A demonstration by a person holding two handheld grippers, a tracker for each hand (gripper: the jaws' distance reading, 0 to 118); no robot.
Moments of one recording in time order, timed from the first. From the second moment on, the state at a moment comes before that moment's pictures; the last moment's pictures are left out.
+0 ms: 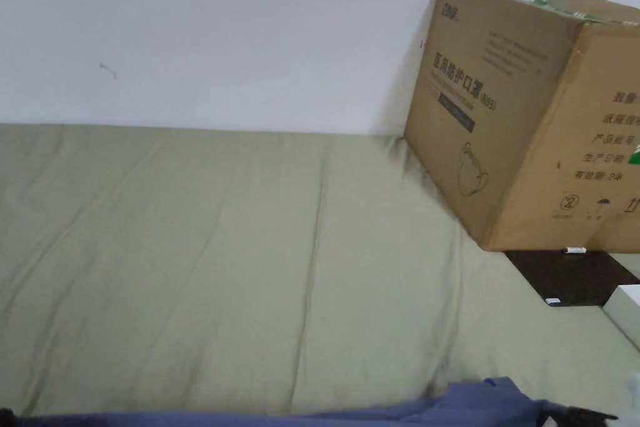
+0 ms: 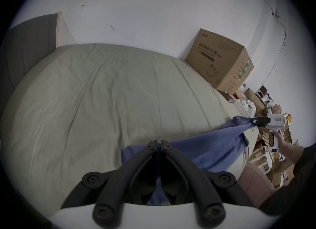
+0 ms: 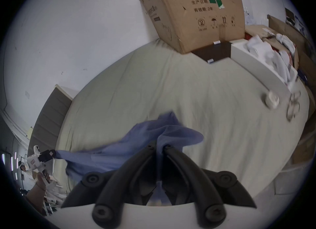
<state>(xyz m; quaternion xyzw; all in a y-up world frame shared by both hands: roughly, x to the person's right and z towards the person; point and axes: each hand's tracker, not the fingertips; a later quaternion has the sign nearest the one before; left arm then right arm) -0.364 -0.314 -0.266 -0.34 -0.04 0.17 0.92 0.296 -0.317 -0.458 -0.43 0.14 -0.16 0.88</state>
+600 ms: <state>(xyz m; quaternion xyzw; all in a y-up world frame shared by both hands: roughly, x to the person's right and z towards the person) -0.352 -0.357 -0.229 -0.46 -0.03 0.10 0.88 0.283 -0.354 -0.410 -0.48 0.08 -0.09 0.87</state>
